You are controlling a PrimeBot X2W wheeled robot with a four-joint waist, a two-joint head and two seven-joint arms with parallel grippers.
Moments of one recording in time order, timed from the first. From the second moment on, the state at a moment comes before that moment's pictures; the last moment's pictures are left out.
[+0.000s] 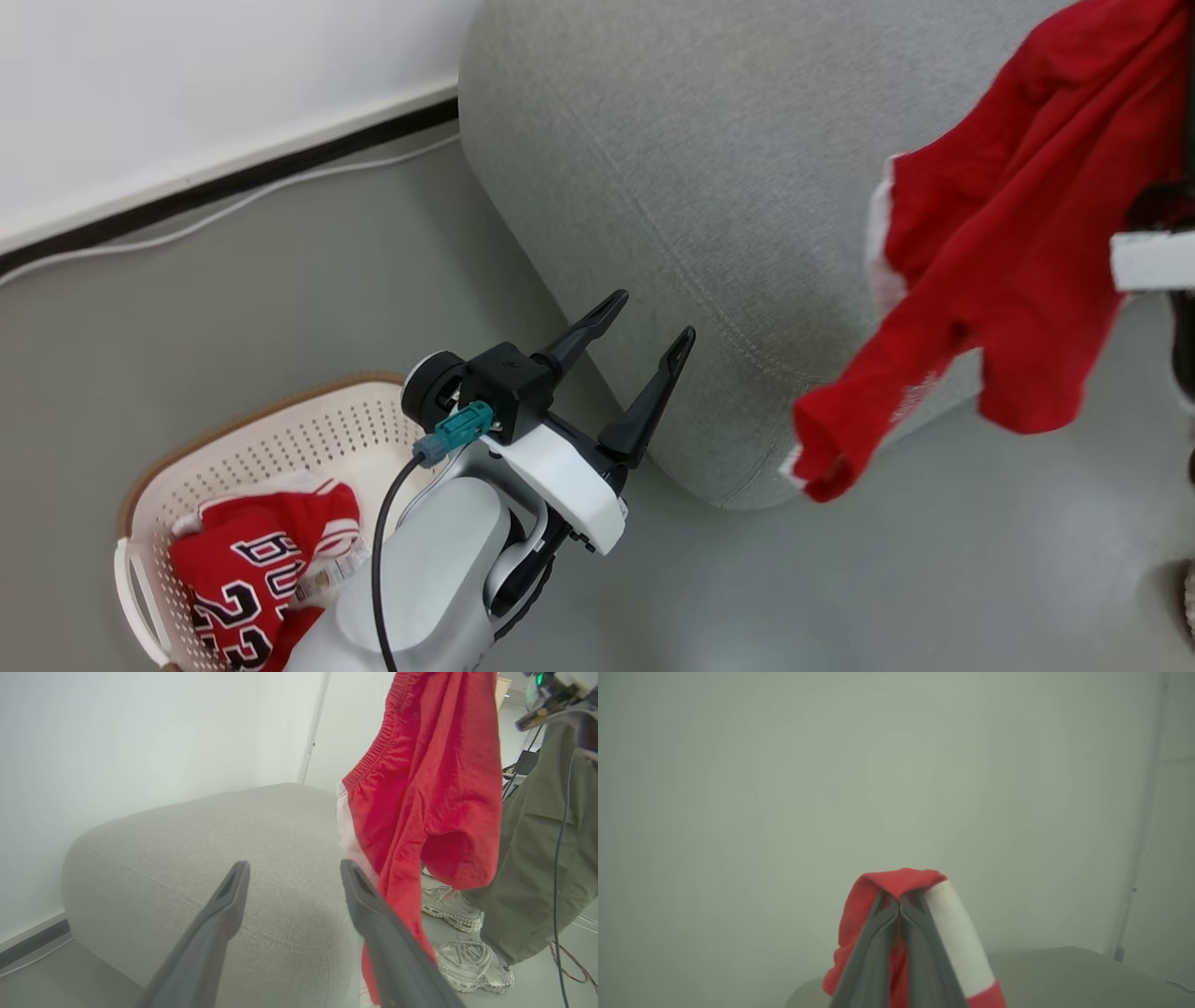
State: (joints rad) left arm -0.54 0.05 -0.67 0.45 -0.48 -0.13 -0.26; right arm -0.62 -0.32 0.09 0.18 0.43 0.13 -0.26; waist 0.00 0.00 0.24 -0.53
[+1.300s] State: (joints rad) left arm -0.79 0.06 -0.94 0.53 -0.54 -0.10 -0.26; right arm -1.37 -0.65 -0.55 0.62 0.19 0.13 -0.26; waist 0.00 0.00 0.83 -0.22
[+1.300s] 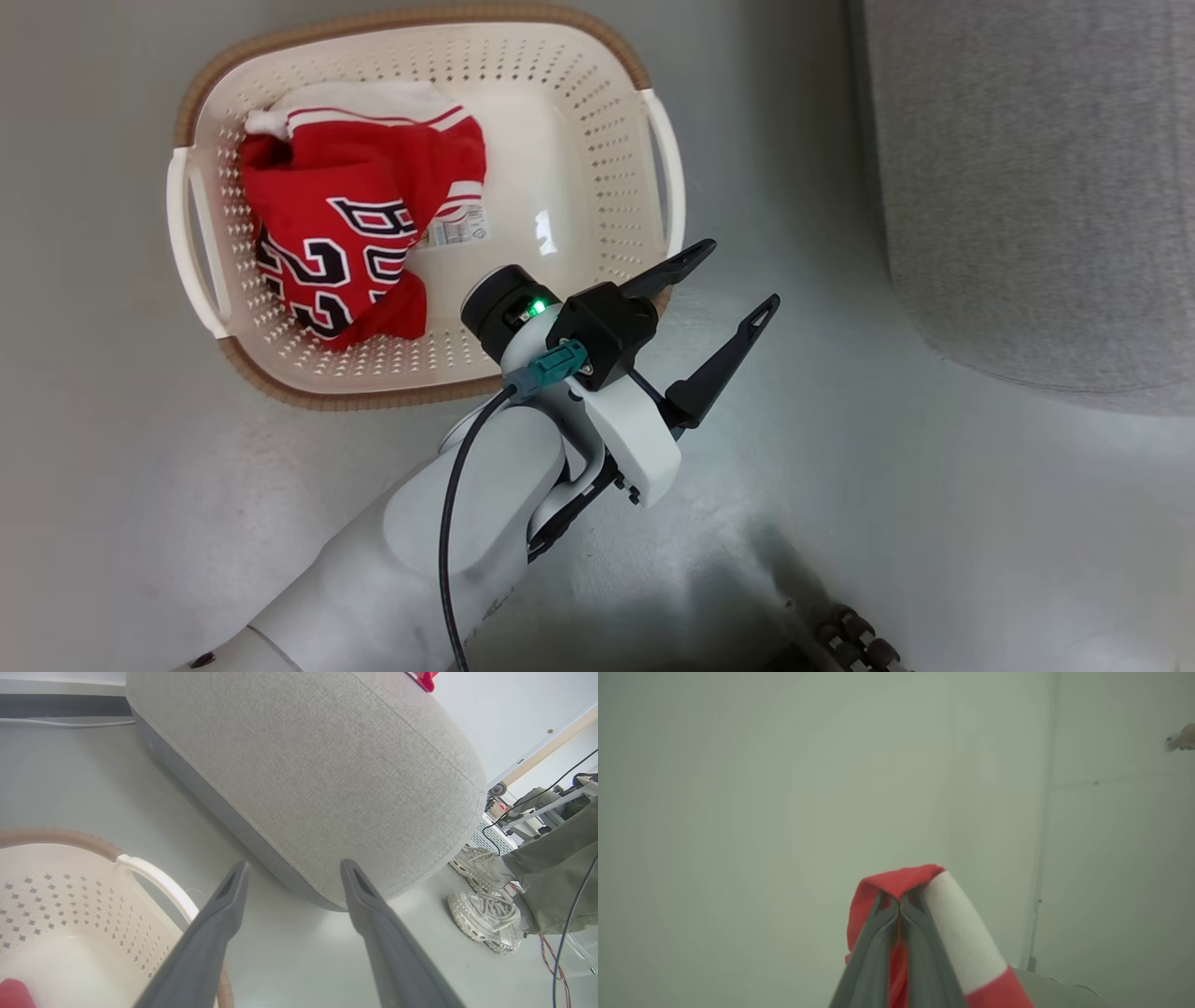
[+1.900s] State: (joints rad) left arm -0.79 0.06 -0.93 0.52 -0.56 -0.09 -0.26; right arm -1.17 -0.53 -0.13 0.90 0.56 0.13 -0.26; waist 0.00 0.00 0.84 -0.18
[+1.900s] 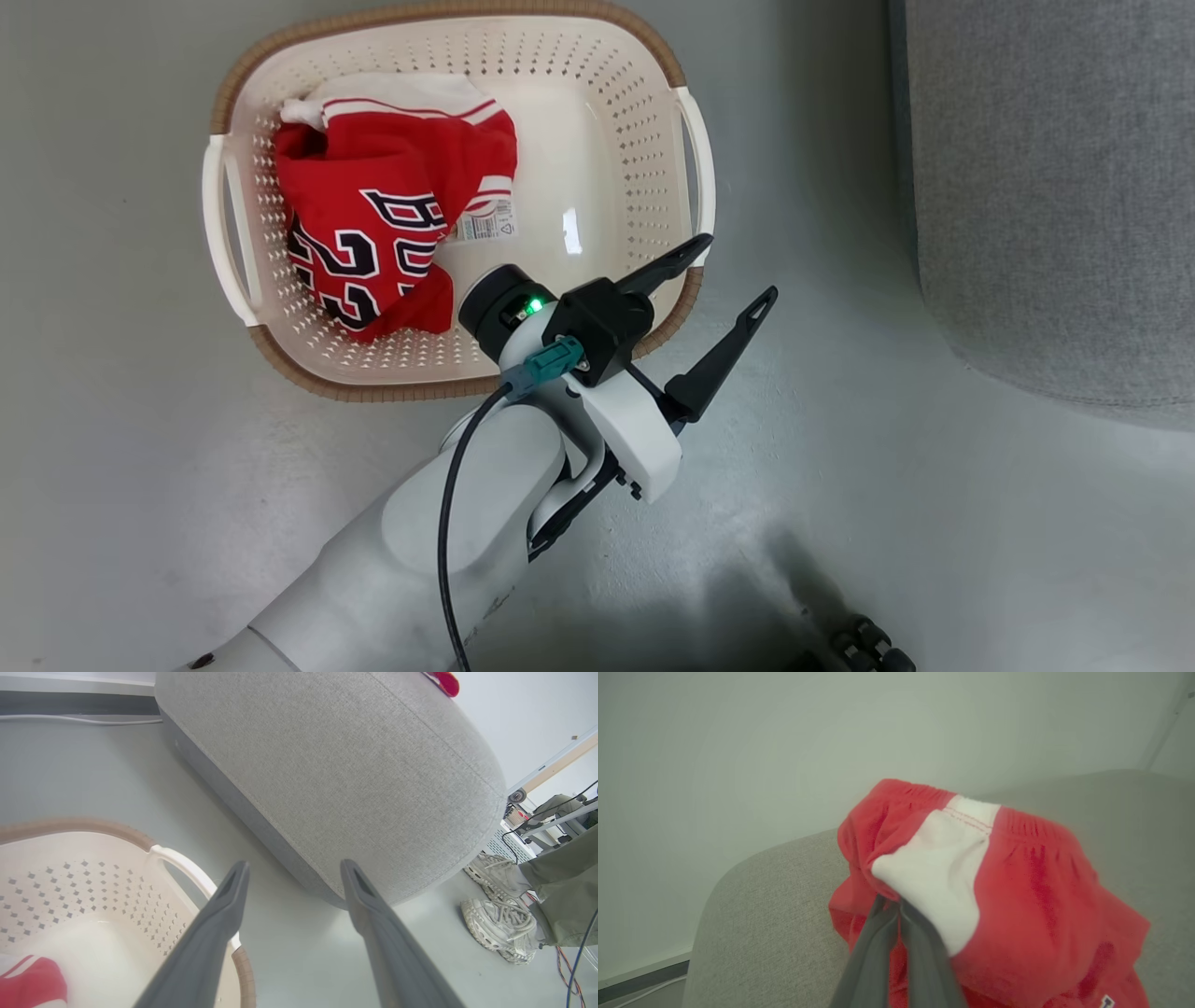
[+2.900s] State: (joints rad) left arm -0.51 0.04 -0.53 0.39 -0.48 -0.04 -0.26; right arm -0.69 -0.53 0.12 0.45 0.84 0.13 -0.26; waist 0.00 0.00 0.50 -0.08
